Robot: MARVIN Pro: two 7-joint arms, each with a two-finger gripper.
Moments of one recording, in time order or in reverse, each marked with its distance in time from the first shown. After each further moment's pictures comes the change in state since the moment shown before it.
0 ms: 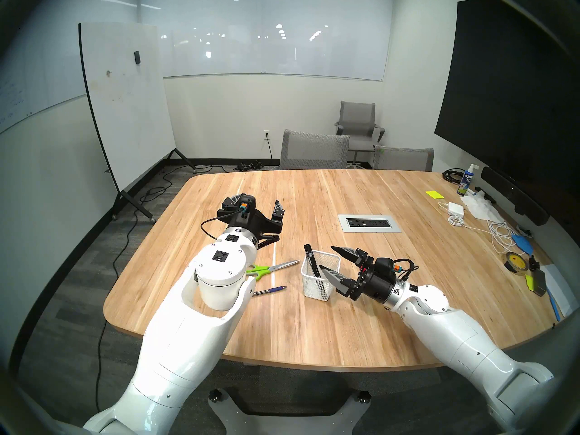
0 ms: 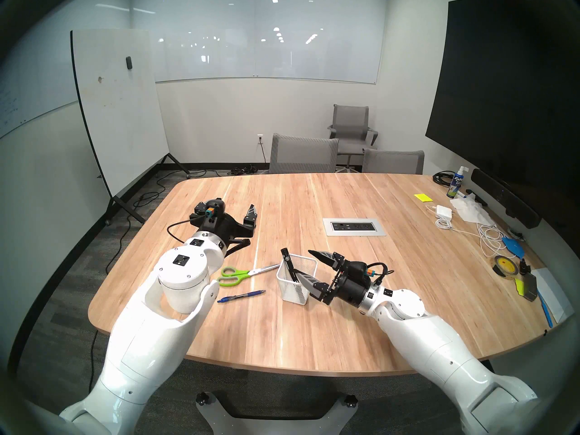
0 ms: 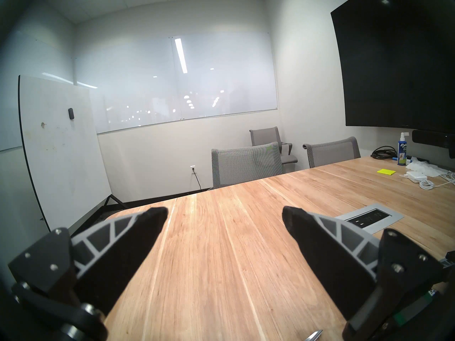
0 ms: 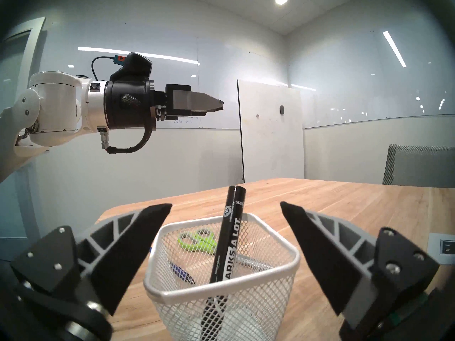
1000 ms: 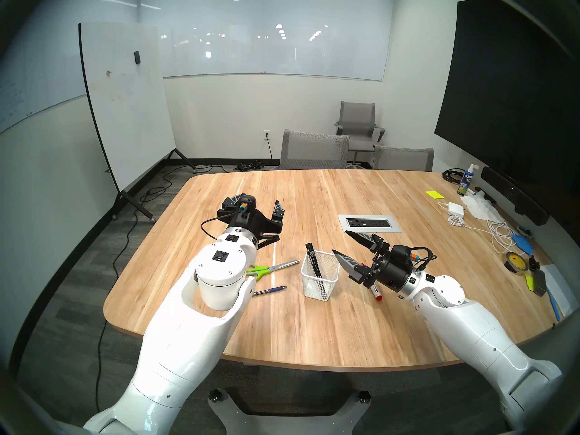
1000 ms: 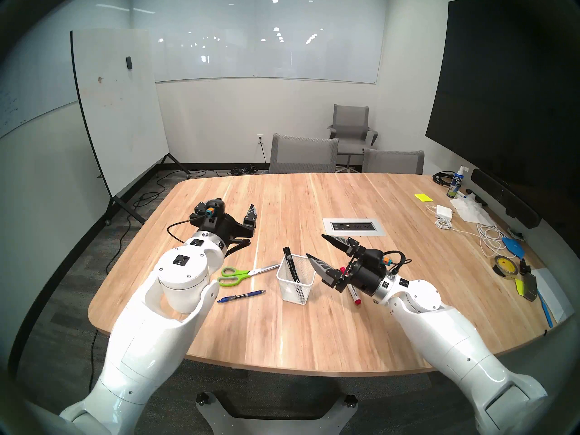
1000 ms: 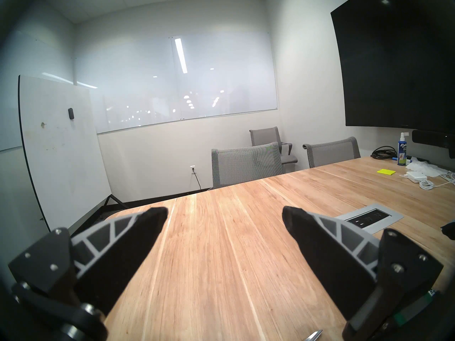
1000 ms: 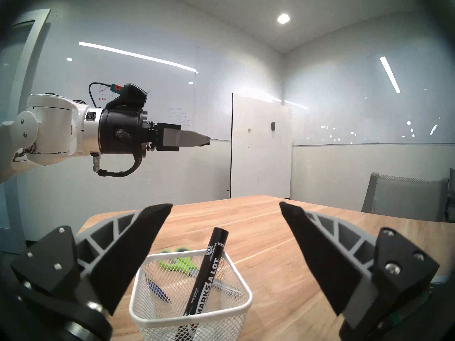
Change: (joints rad) left arm 0.000 0.000 0.000 0.000 0.000 0.000 0.000; right arm -0.049 0.083 0.093 -0.129 0.003 -0.022 -0.063
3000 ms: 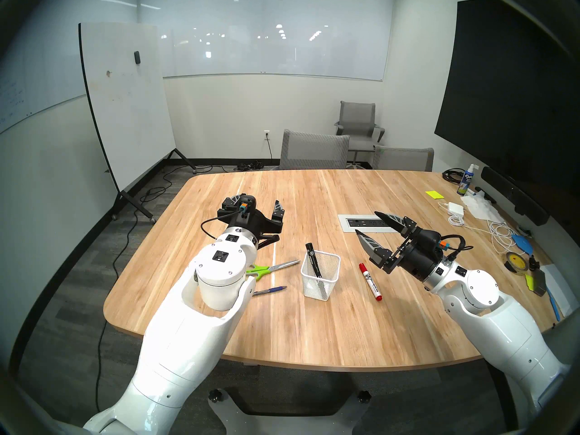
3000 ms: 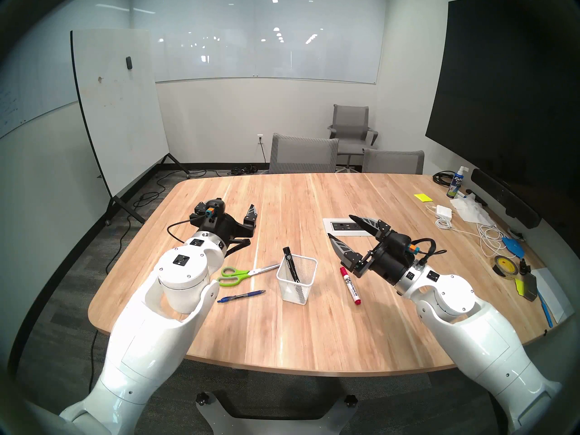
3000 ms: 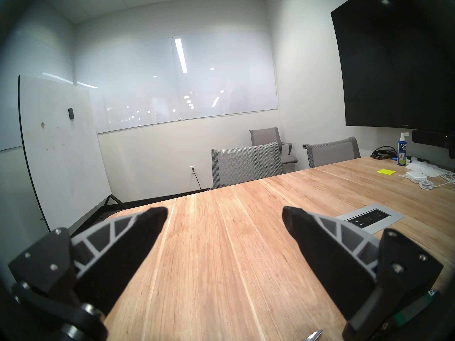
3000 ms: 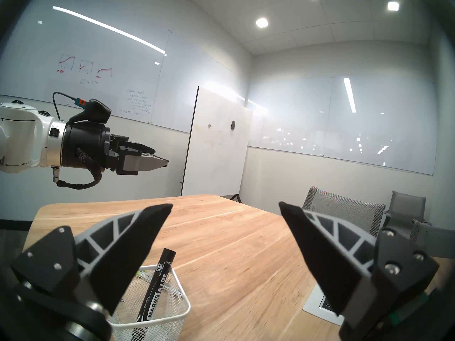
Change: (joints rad) left arm 0.000 0.000 0.000 0.000 0.000 0.000 0.000; right arm -0.236 0.165 0.198 -0.364 -0.117 0.087 -0.358
